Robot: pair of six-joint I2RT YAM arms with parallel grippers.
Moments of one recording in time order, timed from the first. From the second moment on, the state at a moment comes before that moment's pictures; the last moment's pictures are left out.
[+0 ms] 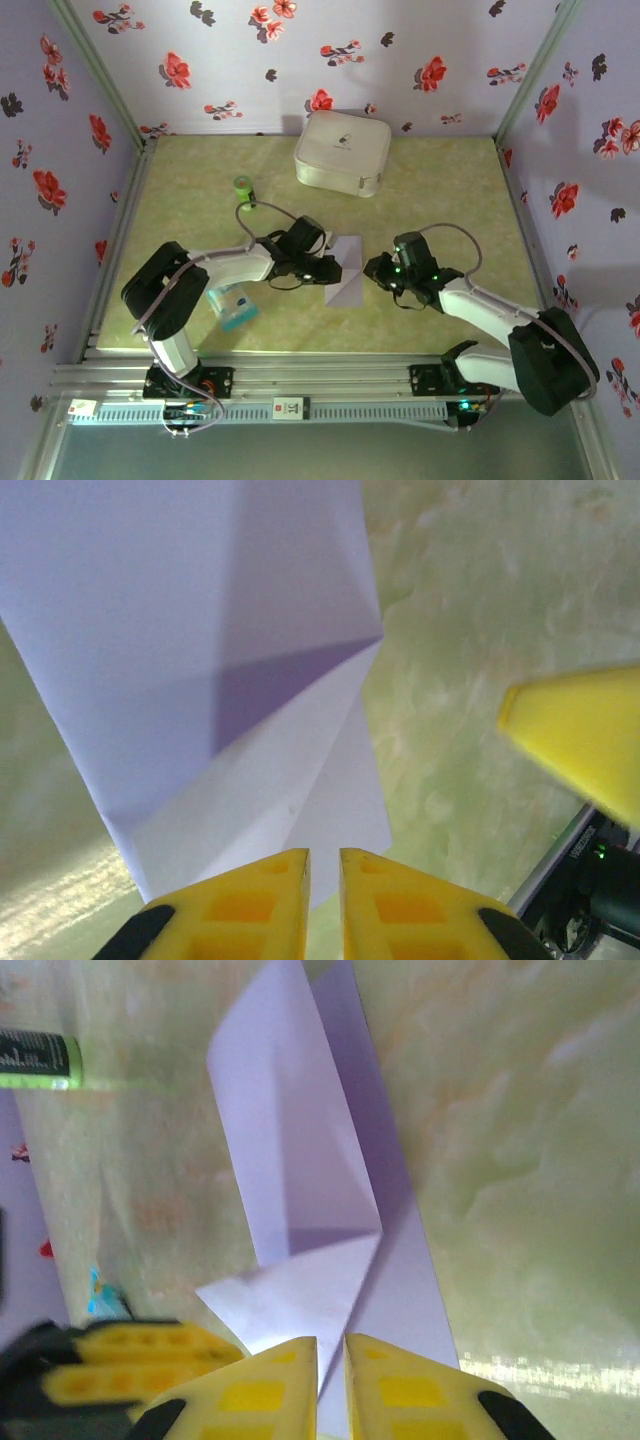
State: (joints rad) left arm -0.84 1.74 1.01 -0.20 0.39 -0.68; right arm 0.53 1.18 0.47 -0.09 -0.29 1.06
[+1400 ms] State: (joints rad) left arm -0.82 1.88 1.03 -0.23 0.40 -0.57; right arm 0.70 1.36 0.52 -0.18 -0.24 1.17
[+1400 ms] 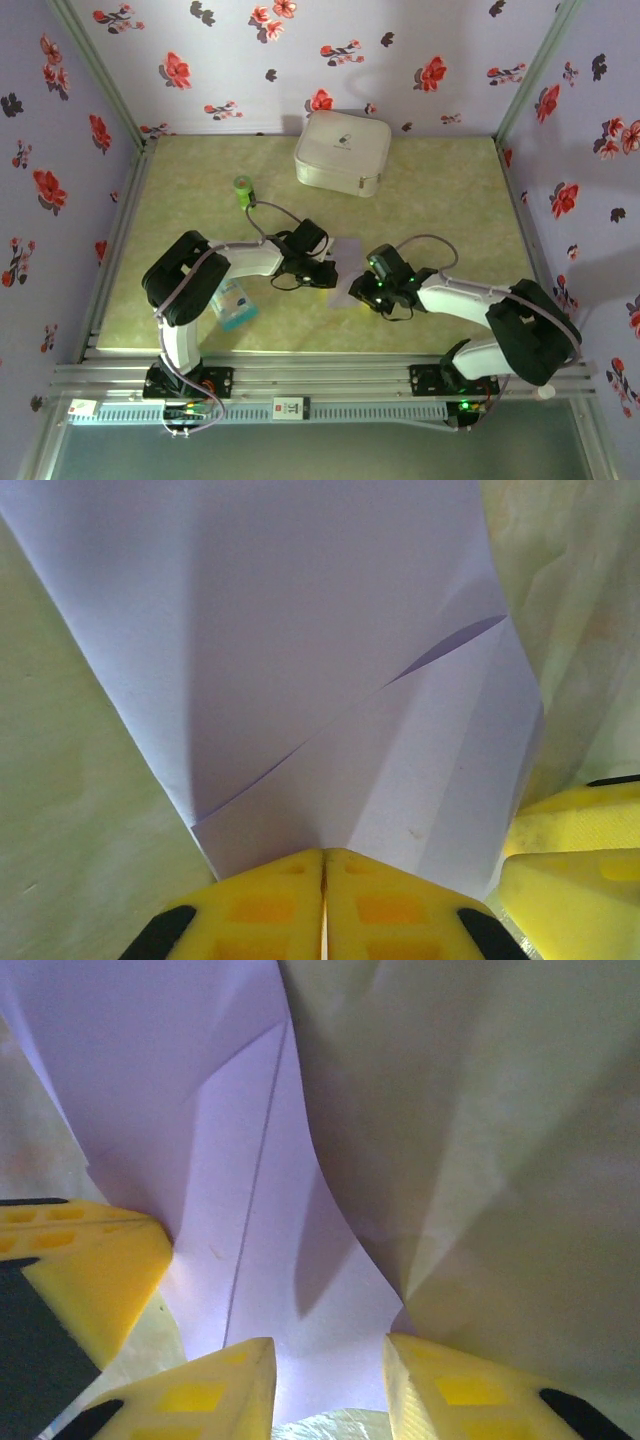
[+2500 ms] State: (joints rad) left arm -0.82 1.87 1.03 -0.22 0.40 -0.58; right arm 0.56 1.47 0.52 0.13 -0.34 1.14
